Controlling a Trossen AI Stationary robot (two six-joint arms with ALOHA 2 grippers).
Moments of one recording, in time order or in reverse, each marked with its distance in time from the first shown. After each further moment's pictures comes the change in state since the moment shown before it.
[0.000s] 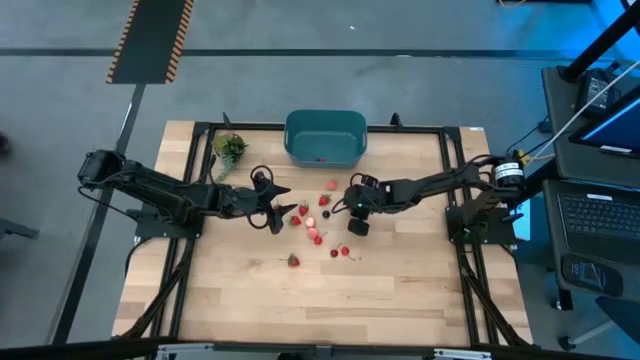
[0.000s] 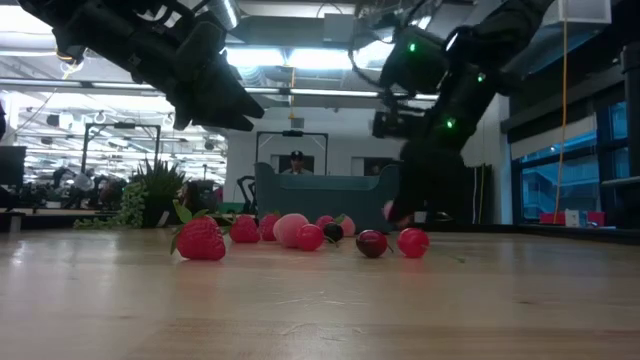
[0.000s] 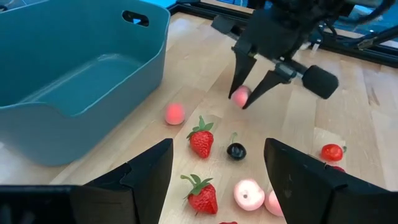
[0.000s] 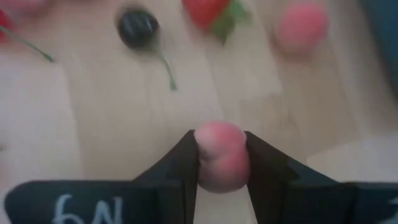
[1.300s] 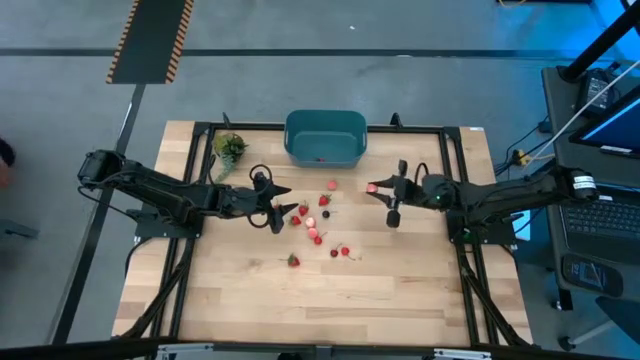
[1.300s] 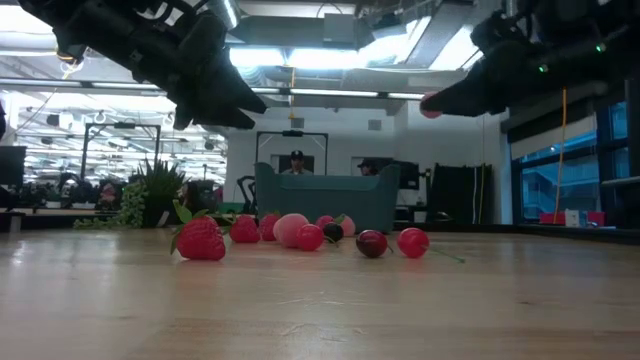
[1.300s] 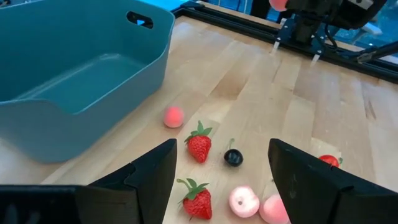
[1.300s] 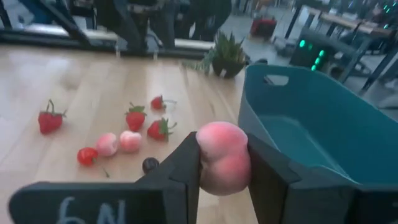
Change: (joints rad) left arm -0.002 0.000 0.000 0.023 -0.001 -0.053; right arm -0.006 -0.706 -0.576 0.688 -0.006 -0.248
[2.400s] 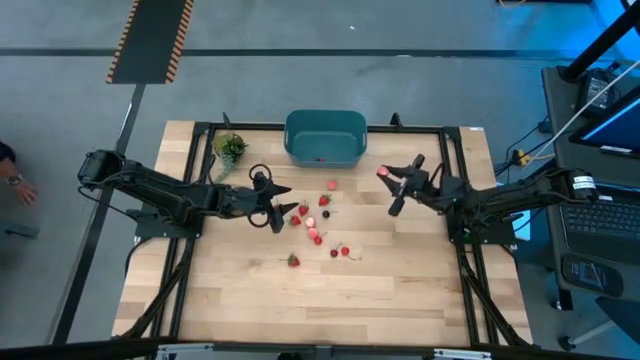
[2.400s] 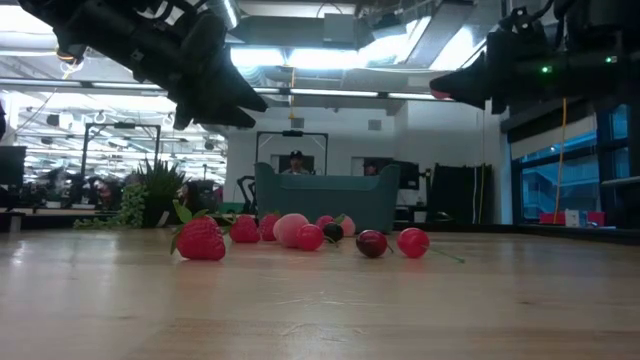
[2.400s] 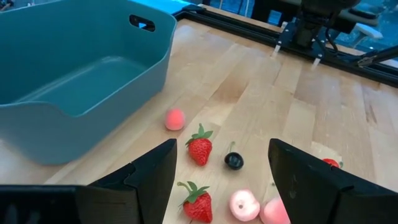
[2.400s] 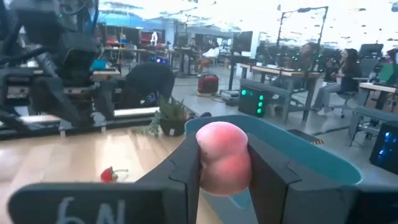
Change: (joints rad) left arm 0.001 0.000 0.000 0.009 -0.008 0.000; right arm -0.014 0.005 -0.141 0.458 0.211 0.024
